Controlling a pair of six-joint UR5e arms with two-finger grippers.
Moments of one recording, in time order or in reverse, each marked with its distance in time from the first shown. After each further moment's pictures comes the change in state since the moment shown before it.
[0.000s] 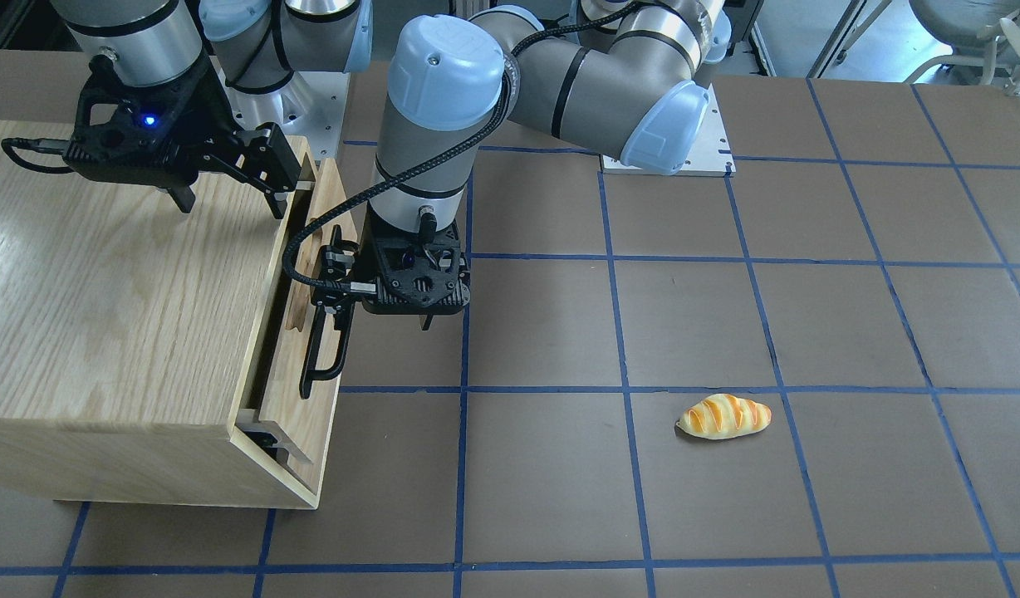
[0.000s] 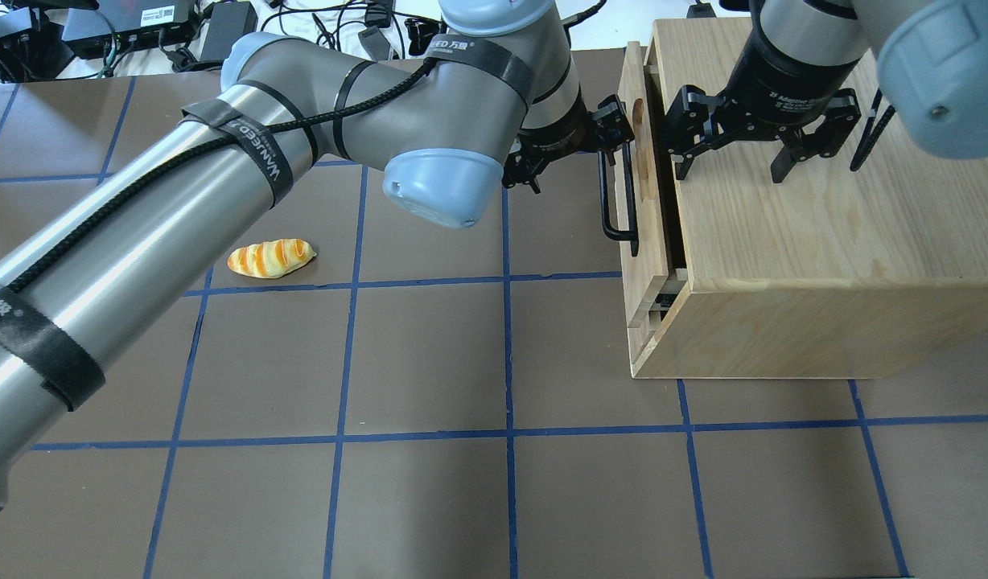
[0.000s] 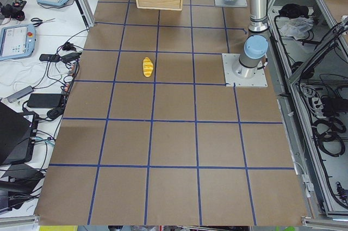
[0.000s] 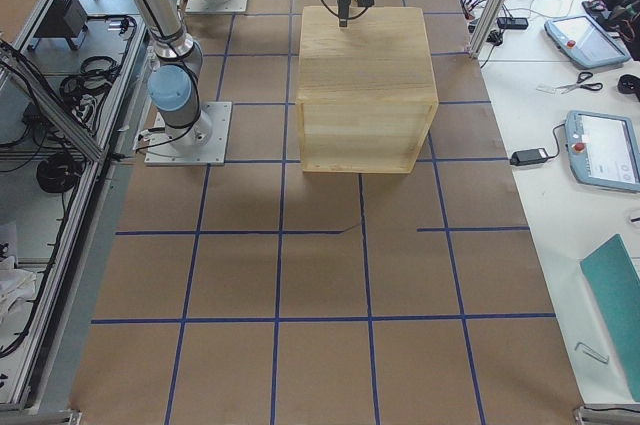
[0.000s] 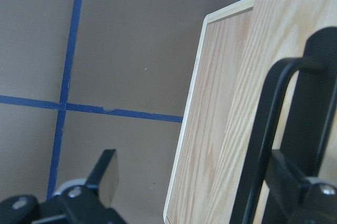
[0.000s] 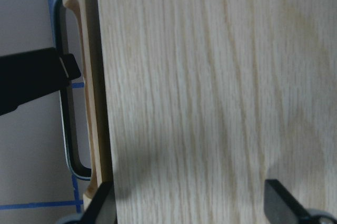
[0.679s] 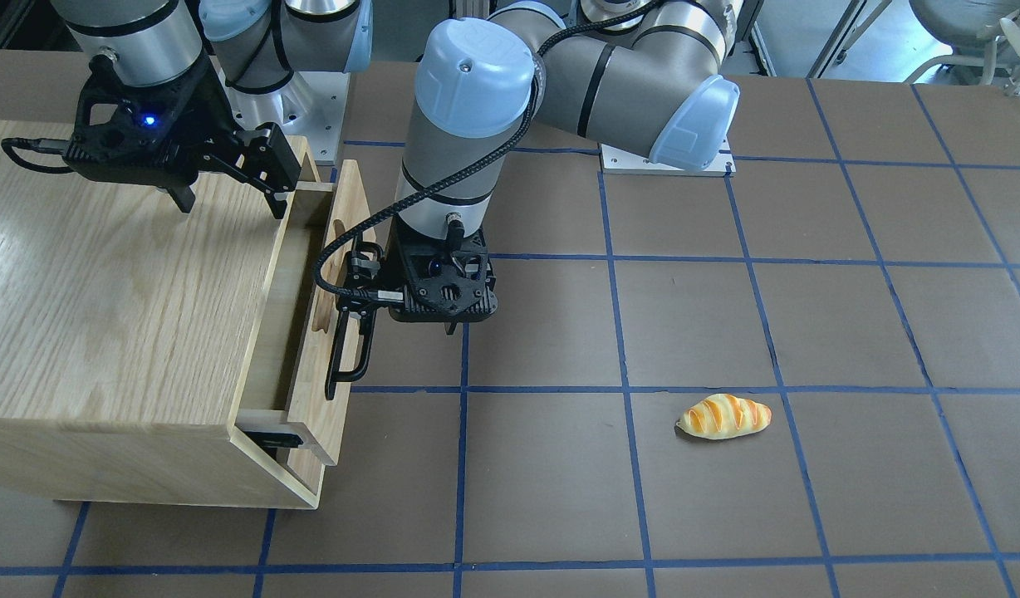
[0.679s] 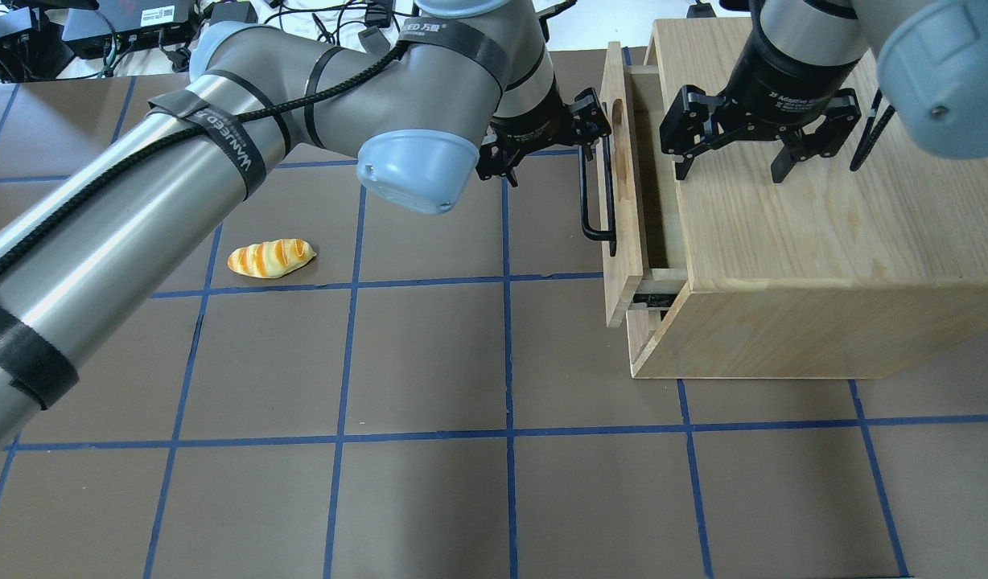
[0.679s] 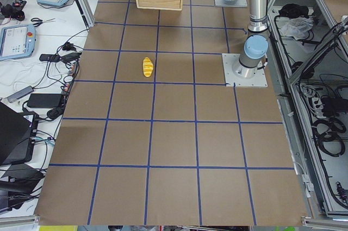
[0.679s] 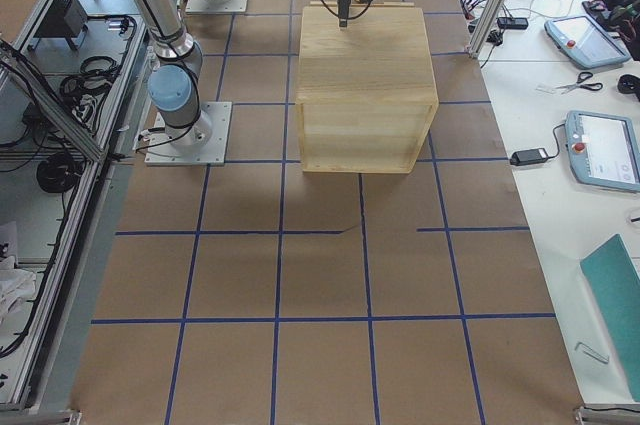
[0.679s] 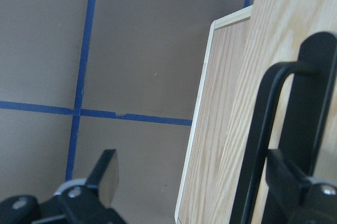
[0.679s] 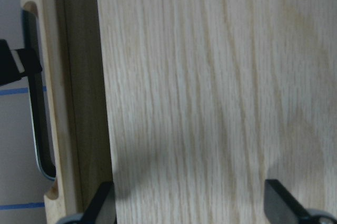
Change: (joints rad) left arm 0.039 0.014 0.000 -0.044 0.005 0.057; right arm 0.000 0.000 0.000 0.000 0.000 0.000
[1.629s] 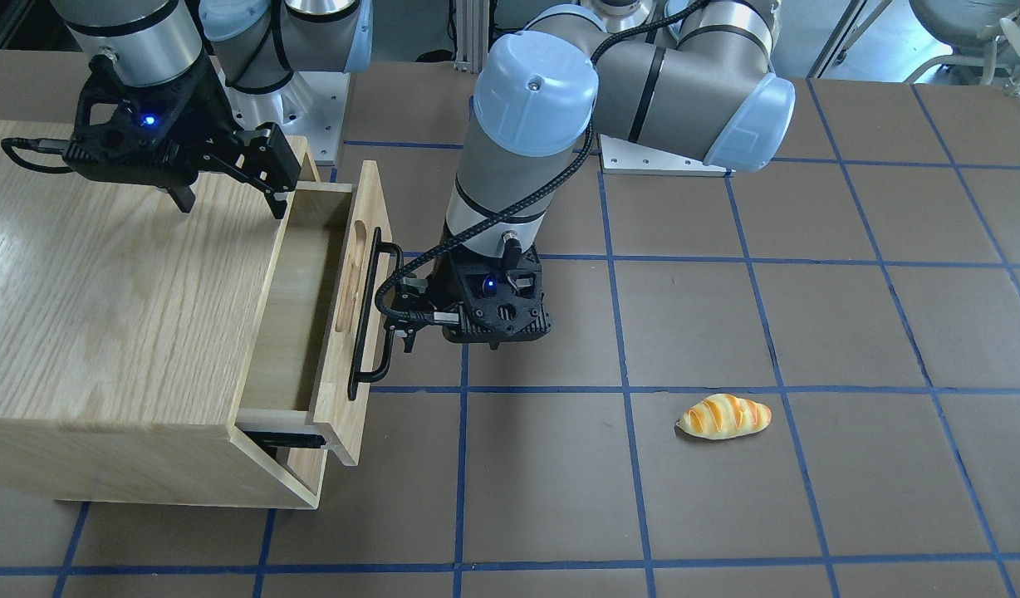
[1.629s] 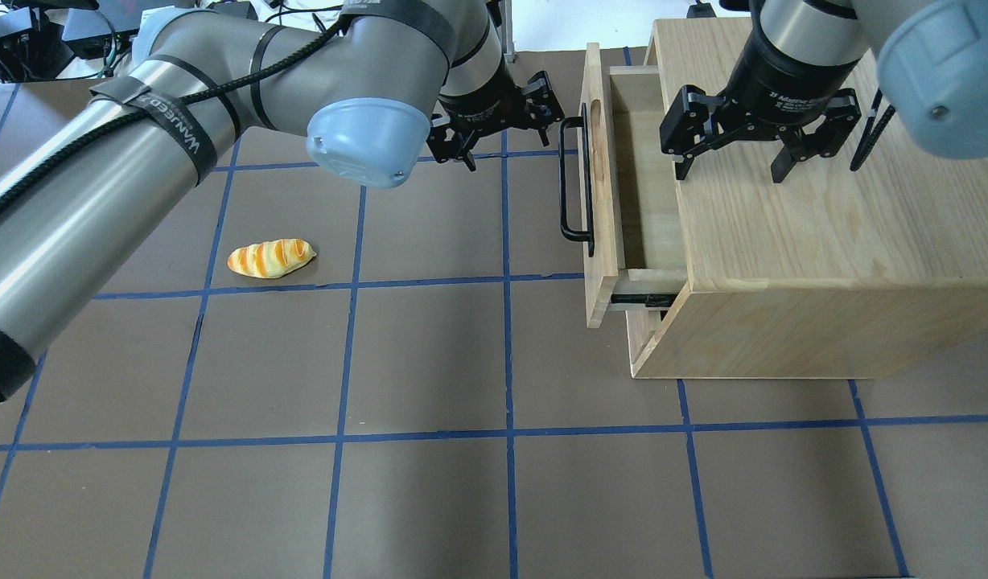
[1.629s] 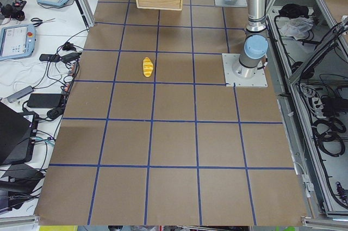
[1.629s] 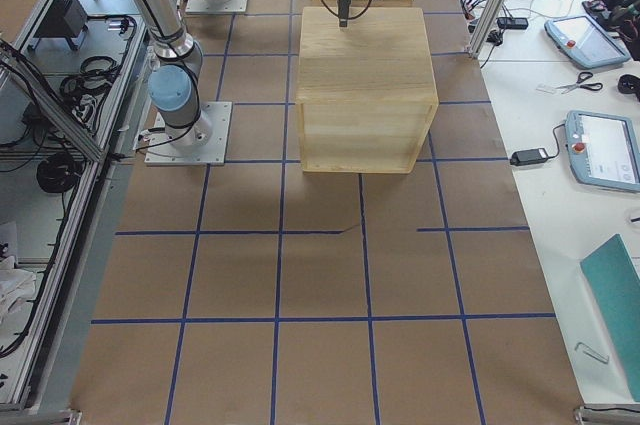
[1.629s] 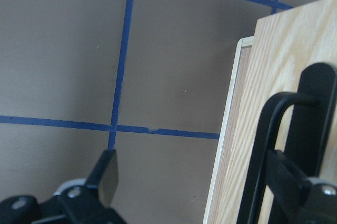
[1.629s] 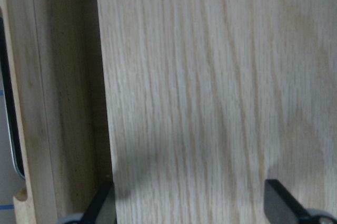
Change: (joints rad) left arm 0.074 0.017 0.001 -0.041 0.005 0.069; right arm 0.000 0.000 0.000 0.000 0.000 0.000
